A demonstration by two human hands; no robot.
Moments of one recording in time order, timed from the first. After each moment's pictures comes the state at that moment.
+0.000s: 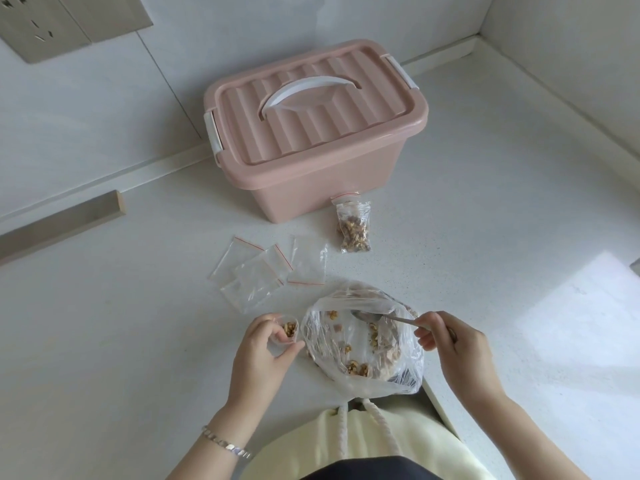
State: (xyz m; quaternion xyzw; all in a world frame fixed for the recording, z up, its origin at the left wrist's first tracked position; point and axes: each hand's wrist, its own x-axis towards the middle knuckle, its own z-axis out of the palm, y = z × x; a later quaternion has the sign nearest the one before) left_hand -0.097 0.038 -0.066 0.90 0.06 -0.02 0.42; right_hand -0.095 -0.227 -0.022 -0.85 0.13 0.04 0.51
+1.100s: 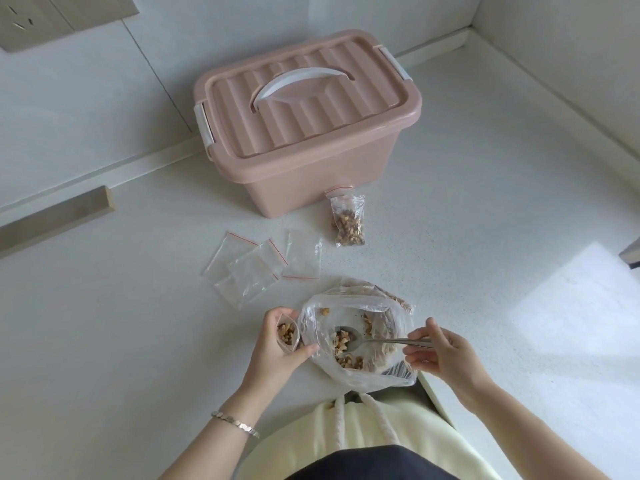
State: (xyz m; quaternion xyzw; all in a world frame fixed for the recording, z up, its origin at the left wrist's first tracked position) left_hand -0.097 0.024 -0.077 0.83 0.12 -0.15 0.53; right_hand -0.101 -0.234 -0.041 -0.63 0.34 0.22 0.67
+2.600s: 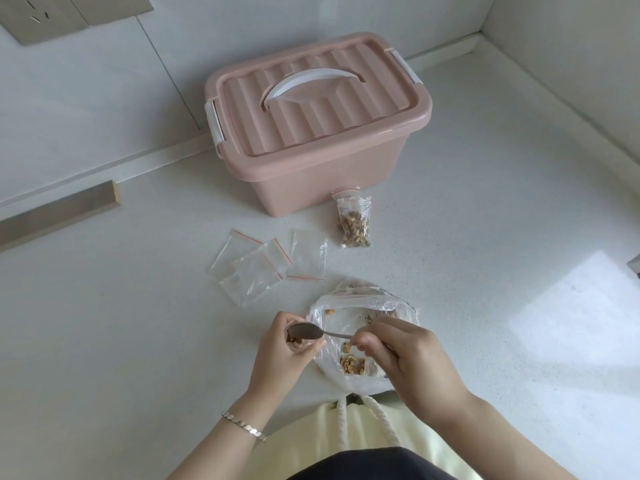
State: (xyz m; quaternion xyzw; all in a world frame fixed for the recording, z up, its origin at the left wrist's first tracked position) left_hand -0.098 0.016 -0.072 0.84 0.11 -0.11 0.52; right_hand -0.098 -0.172 0.010 -0.88 -0.16 -0.03 0.45
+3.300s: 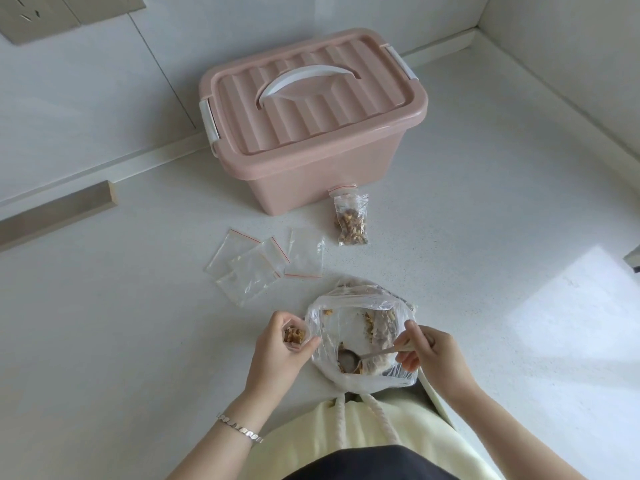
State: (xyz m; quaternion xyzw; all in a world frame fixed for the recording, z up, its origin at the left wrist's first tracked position) left_hand -0.099 0.013 -0.062 0.85 0.13 -0.10 0.50; right_hand -0.105 -0.217 -0.047 -0.79 0.20 0.19 0.55
